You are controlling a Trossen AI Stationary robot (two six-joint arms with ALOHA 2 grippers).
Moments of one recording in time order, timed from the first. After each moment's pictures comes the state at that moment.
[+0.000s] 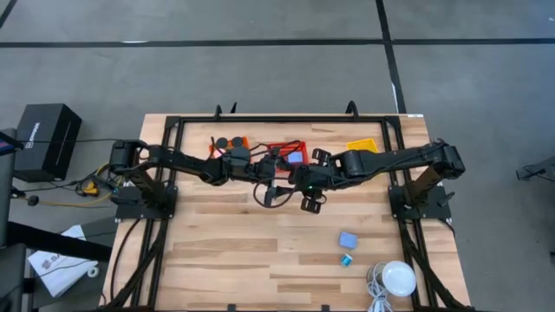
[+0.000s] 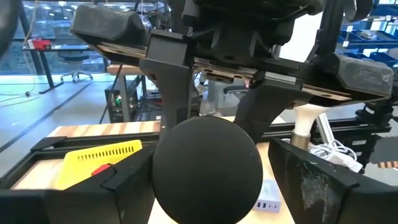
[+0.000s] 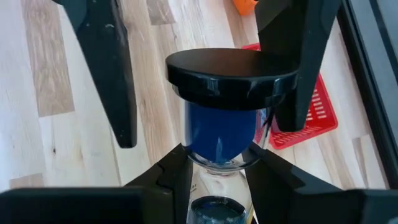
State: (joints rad) left arm 0.07 1.66 0.87 0.79 0.21 0.02; right arm 0.14 1.66 1.58 -1.05 0.34 0.24
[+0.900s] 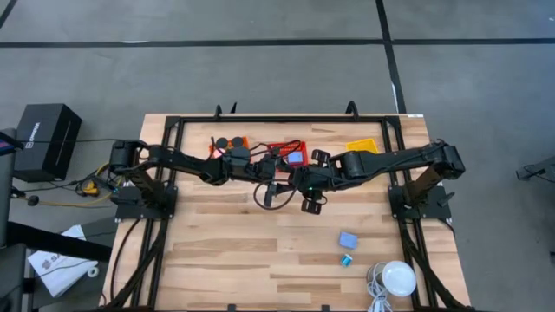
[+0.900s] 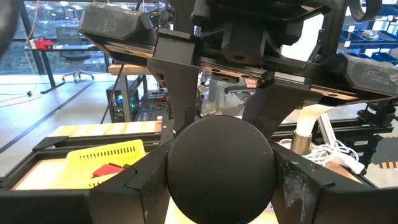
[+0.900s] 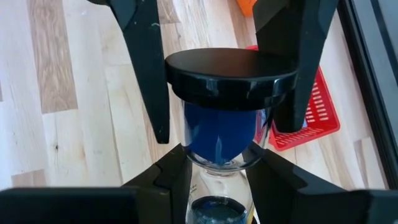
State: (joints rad) left arm 0.07 1.66 0.87 0.79 0.21 0.02; right arm 0.14 1.66 1.58 -1.05 0.34 0.23
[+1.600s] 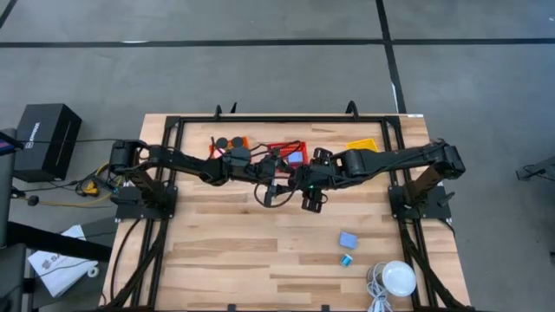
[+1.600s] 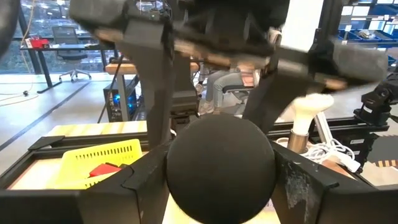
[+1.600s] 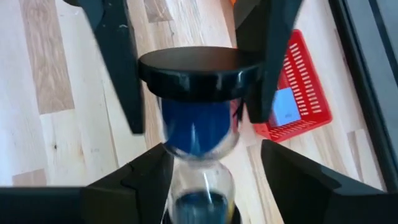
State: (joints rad) left arm 0.07 1.66 0.87 0.79 0.21 0.02; right arm 0.14 1.66 1.61 -1.09 0.34 0.26
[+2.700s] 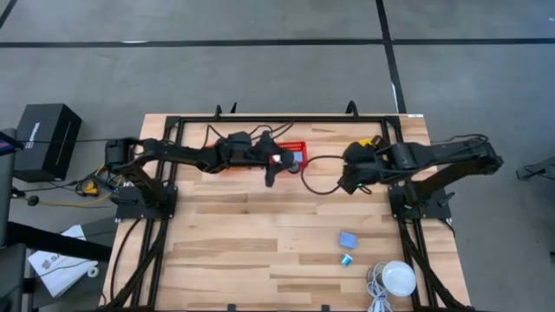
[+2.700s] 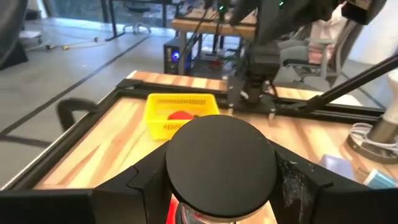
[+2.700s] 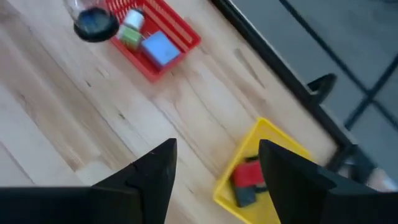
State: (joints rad) left arm 0.23 1.61 0.87 0.57 0.10 -0.04; right arm 0.19 1.27 1.32 -1.36 0.65 0.74
